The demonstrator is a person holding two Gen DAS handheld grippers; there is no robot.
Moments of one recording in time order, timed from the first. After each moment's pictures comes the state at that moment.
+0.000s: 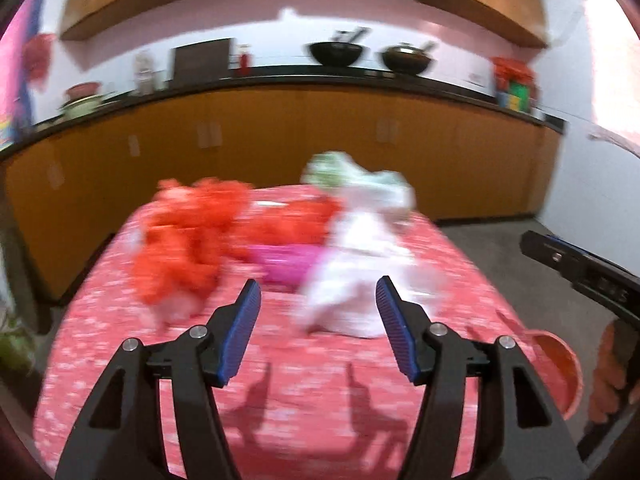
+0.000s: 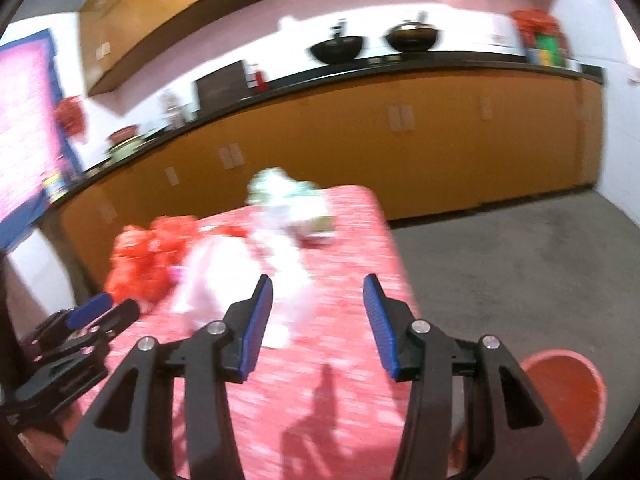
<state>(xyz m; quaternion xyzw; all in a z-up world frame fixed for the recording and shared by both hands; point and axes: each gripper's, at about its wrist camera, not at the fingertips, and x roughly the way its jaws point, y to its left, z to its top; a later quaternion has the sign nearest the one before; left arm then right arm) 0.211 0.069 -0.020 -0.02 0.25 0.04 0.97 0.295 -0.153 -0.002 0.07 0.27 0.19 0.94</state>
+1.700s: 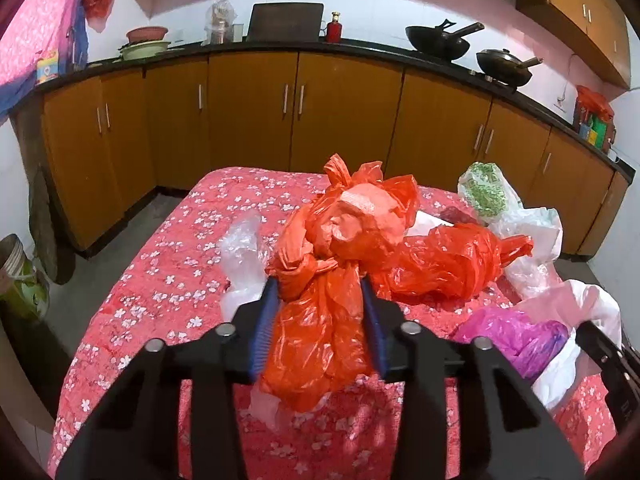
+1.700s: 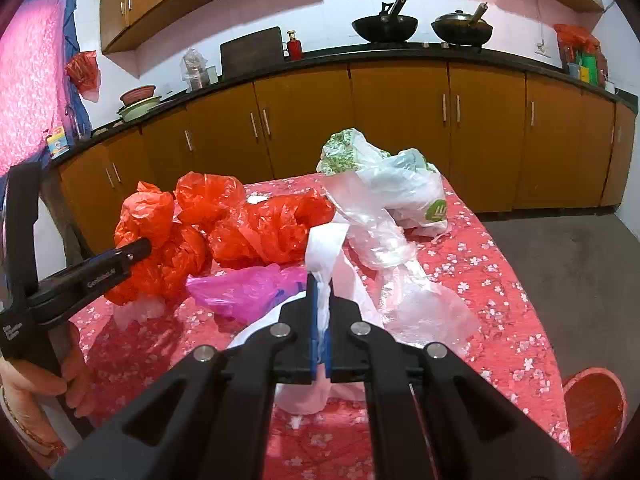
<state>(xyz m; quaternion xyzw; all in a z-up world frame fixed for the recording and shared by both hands) 0.278 0.201 -0.050 -0.09 0.28 0.13 0.95 0.335 -0.035 -0.039 0.03 0.29 0.19 0.94</state>
